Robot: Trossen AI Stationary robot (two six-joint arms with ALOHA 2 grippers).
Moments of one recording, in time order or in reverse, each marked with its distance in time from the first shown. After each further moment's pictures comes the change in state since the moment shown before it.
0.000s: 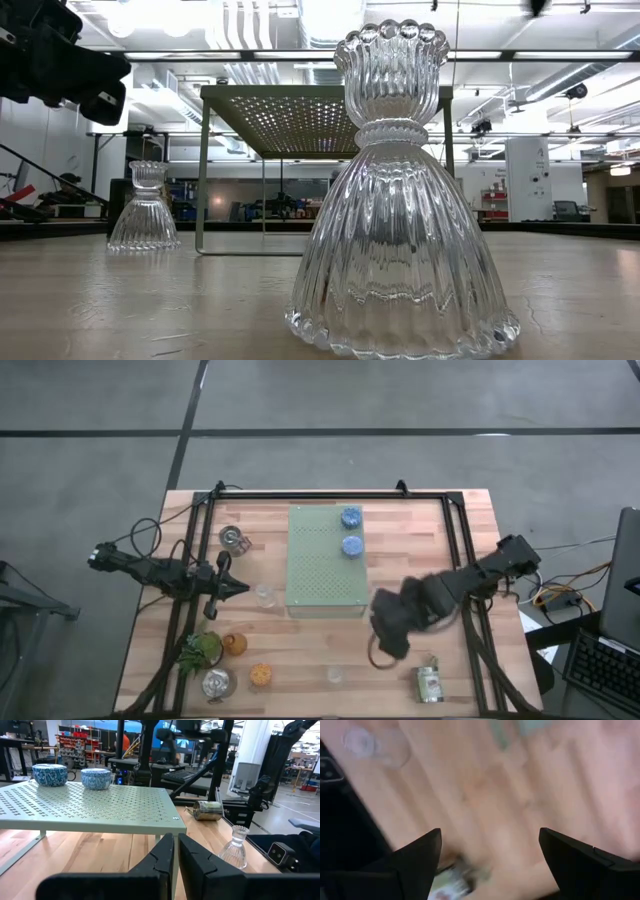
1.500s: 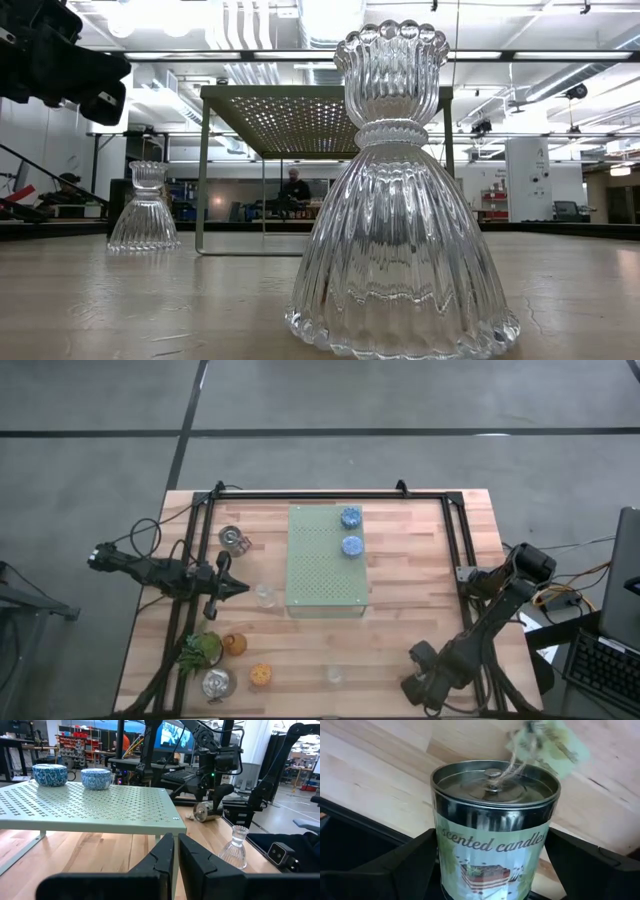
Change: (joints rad) left arm 0.000 0.000 0.000 0.000 0.000 0.000; right arm 0.422 -0.006 -0.668 0.708 -0.180 1.017
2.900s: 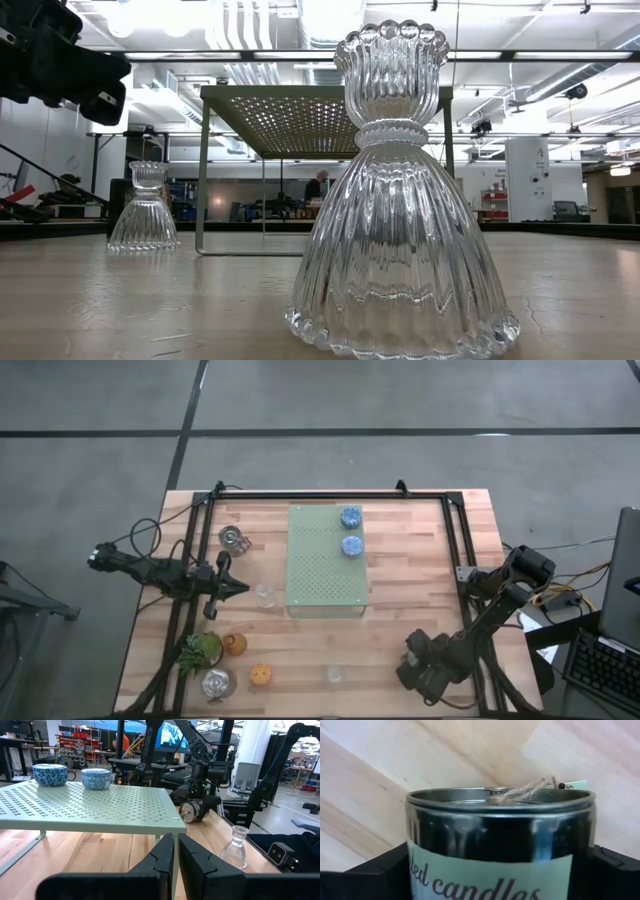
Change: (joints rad) left arm 0.000 0.000 0.000 0.000 0.000 0.000; right arm 0.004 0.013 -0.150 0.082 0.323 -0.079
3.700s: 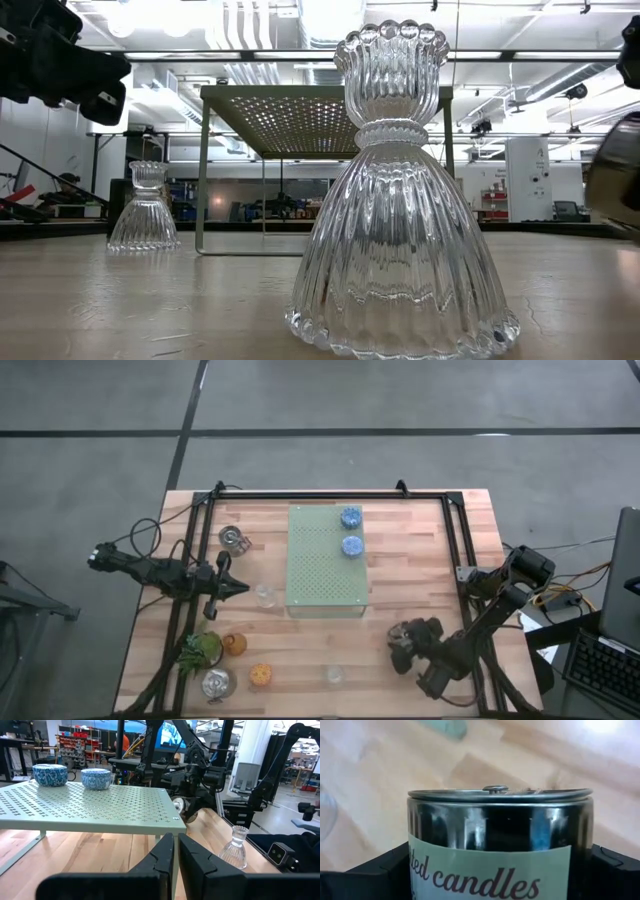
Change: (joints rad) left arm 0.000 0.003 0.000 0.002 0.000 0.000; right arm 0.007 -0.002 -0.075 0.004 0.526 -0.002
